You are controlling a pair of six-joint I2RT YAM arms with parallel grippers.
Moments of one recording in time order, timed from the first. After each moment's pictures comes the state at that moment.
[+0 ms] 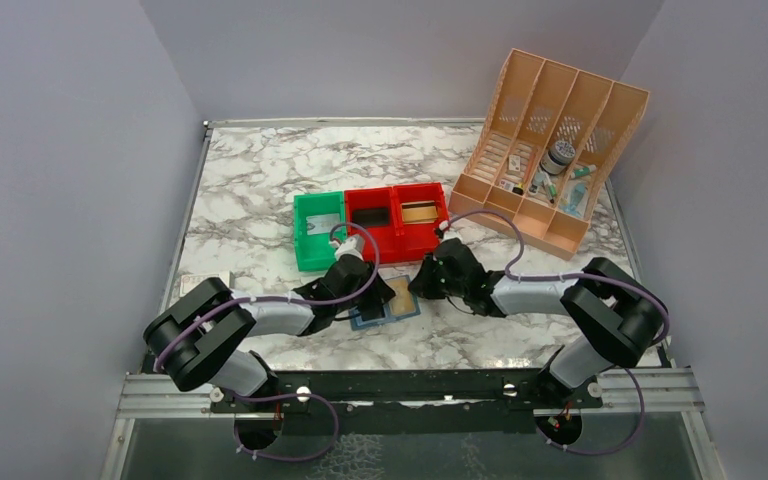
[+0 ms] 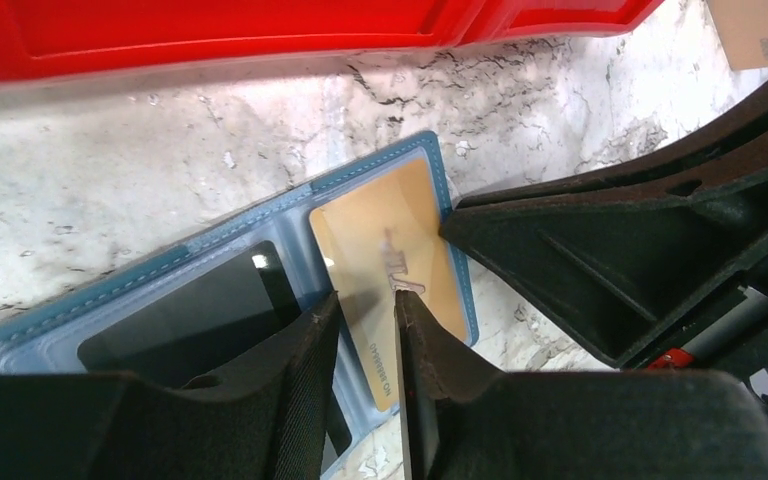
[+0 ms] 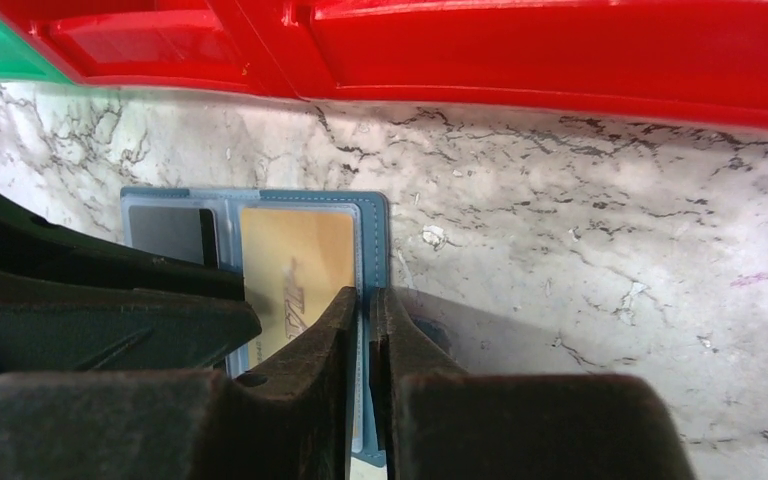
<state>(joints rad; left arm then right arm) -0.82 1.44 0.42 0.37 -0.03 -0.97 0.81 1.57 0.58 0.28 0.01 0.74</state>
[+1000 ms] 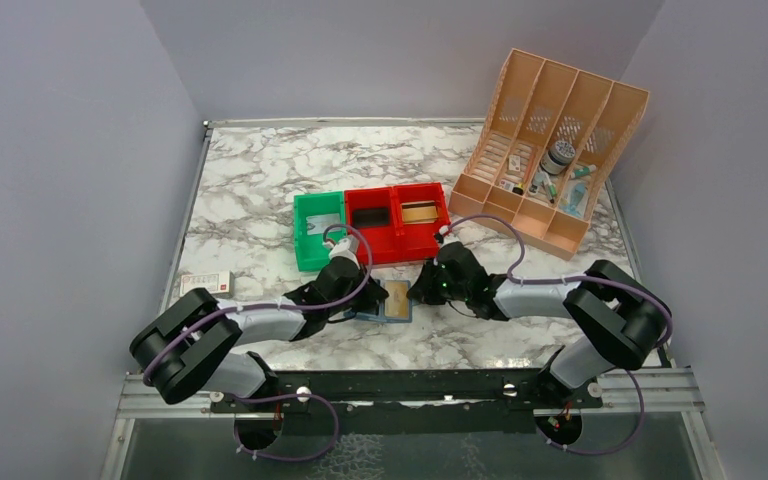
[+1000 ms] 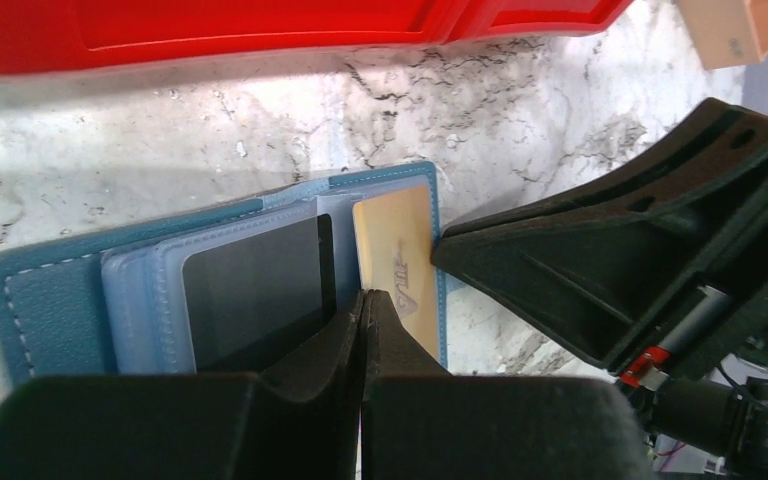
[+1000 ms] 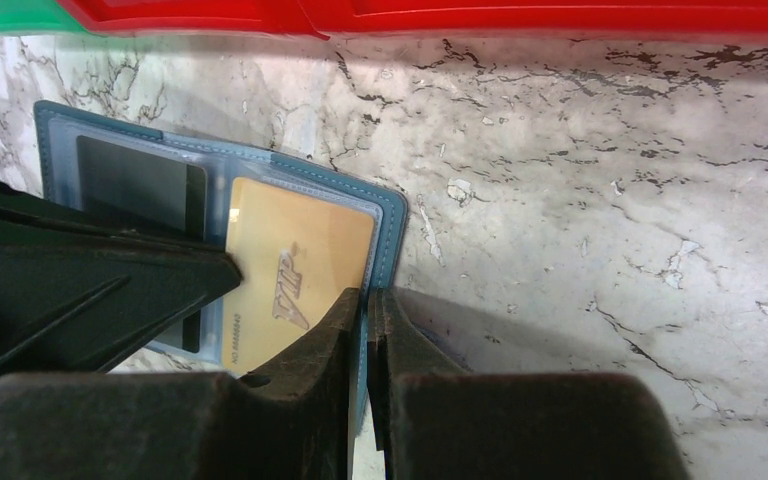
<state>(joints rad) -0.81 1.37 0.37 0.39 -0.01 -0.96 0.81 1.55 0.54 0.31 -0.06 0.77</state>
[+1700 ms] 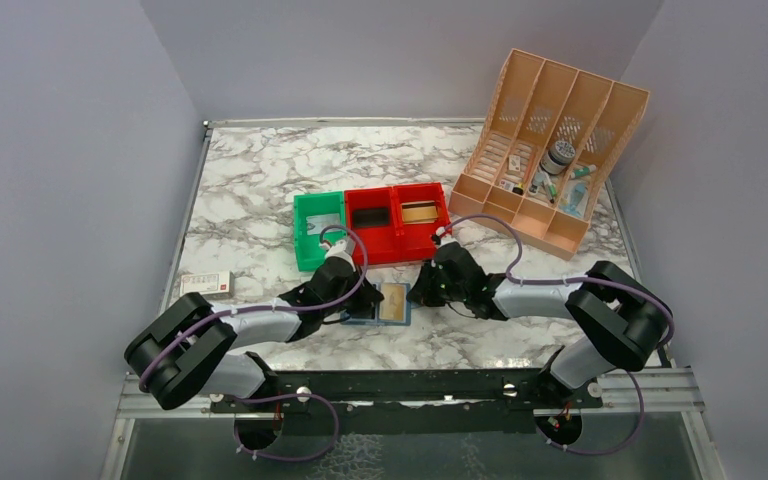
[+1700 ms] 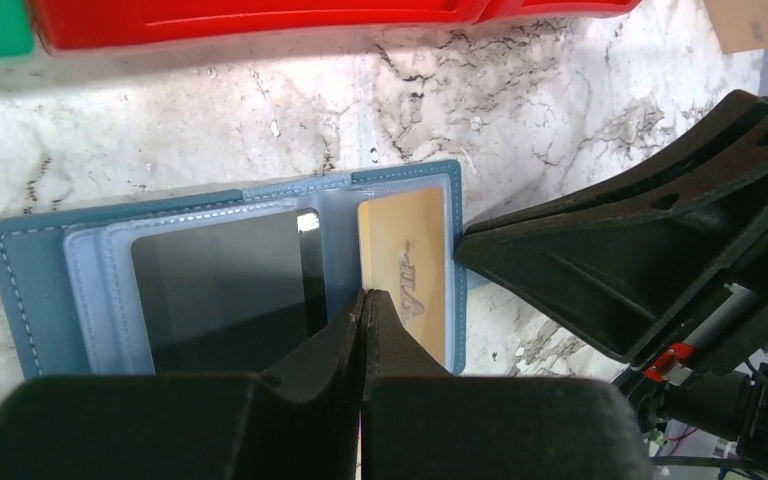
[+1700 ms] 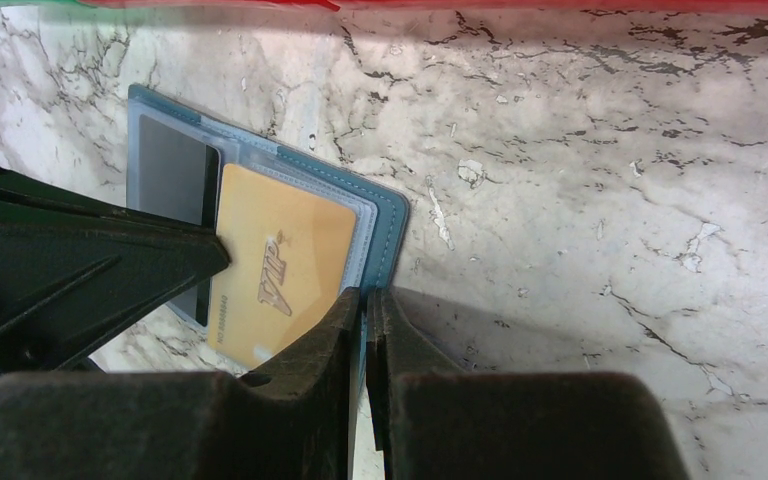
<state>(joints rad) -0.77 1.32 0.34 0.37 0.03 -0.93 0.83 1.54 0.55 0.25 -0.06 0.76</state>
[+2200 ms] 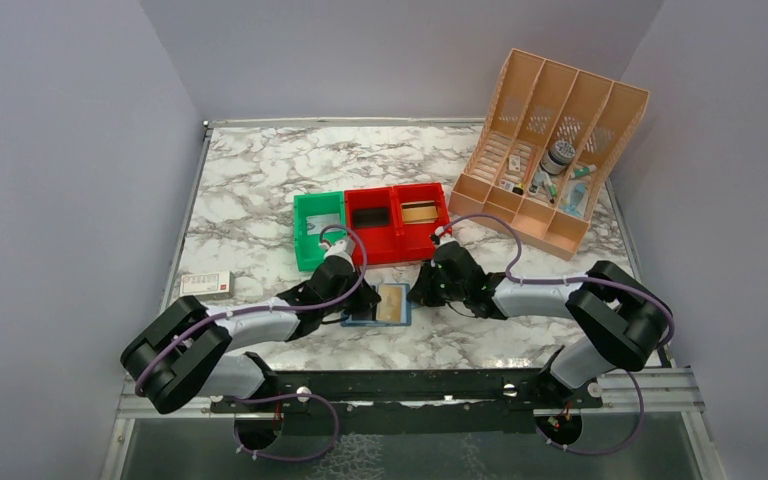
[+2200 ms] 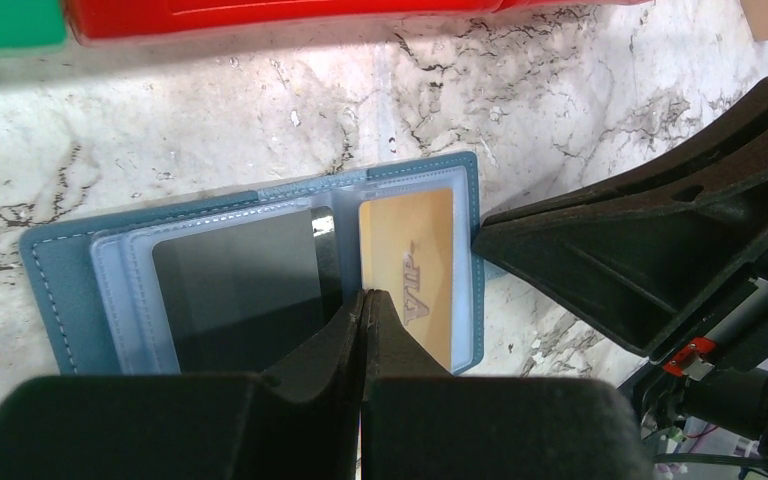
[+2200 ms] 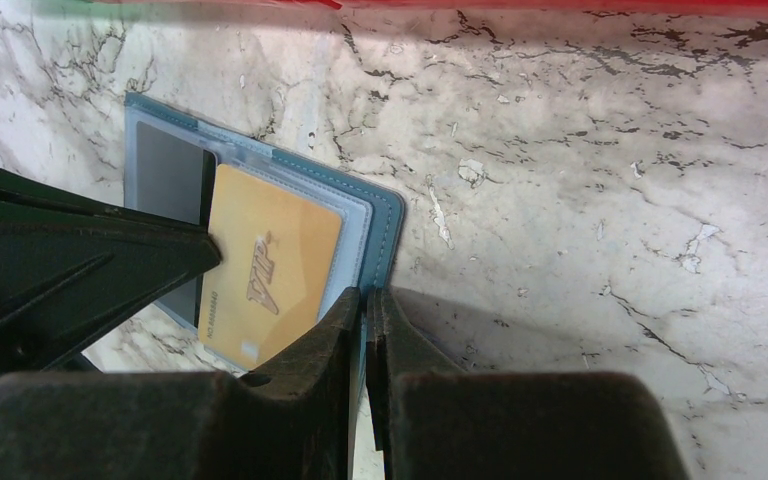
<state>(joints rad) -0.77 1.30 0.35 0.28 0.02 -0.90 0.83 1.54 0.57 0.23 -0.06 0.75</state>
